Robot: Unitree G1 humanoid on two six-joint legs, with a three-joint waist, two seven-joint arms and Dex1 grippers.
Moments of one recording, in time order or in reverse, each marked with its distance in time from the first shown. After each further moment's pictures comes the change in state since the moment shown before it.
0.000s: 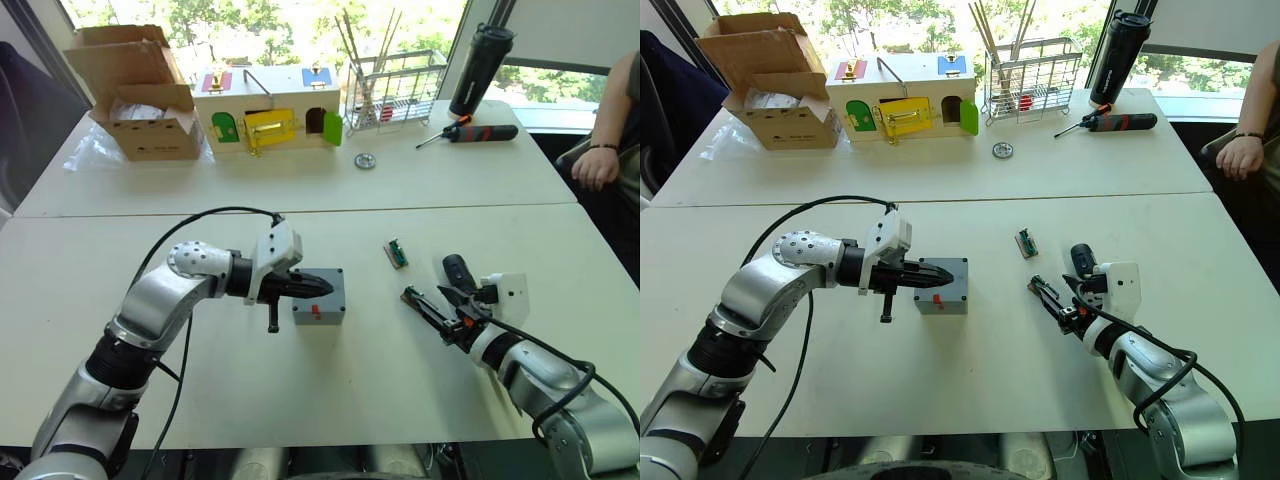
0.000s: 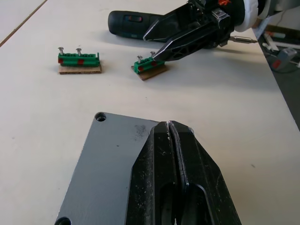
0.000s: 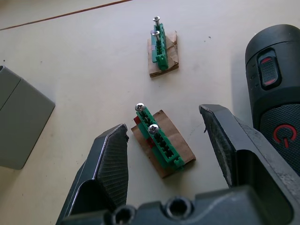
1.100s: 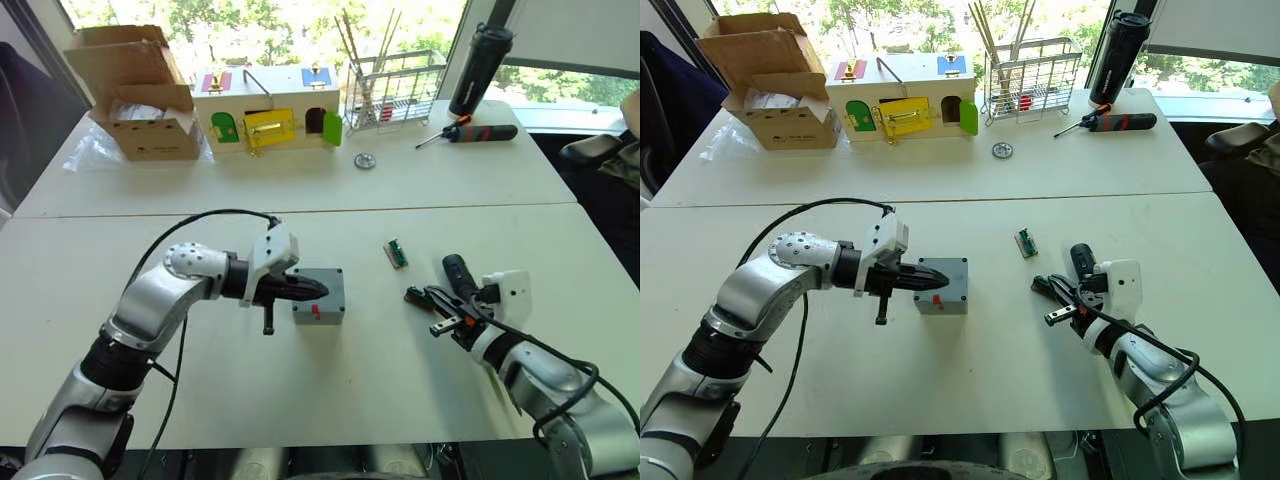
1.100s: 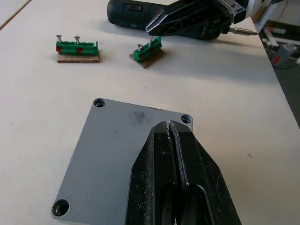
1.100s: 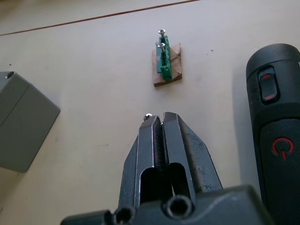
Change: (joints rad) left arm 0.013 0.022 0.002 -0.001 -0.001 0.014 -0.024; right arm 0.006 0.000 -0.003 -0.032 -0.015 -0.034 0.014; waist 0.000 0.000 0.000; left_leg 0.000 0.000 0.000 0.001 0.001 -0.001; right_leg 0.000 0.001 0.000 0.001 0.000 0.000
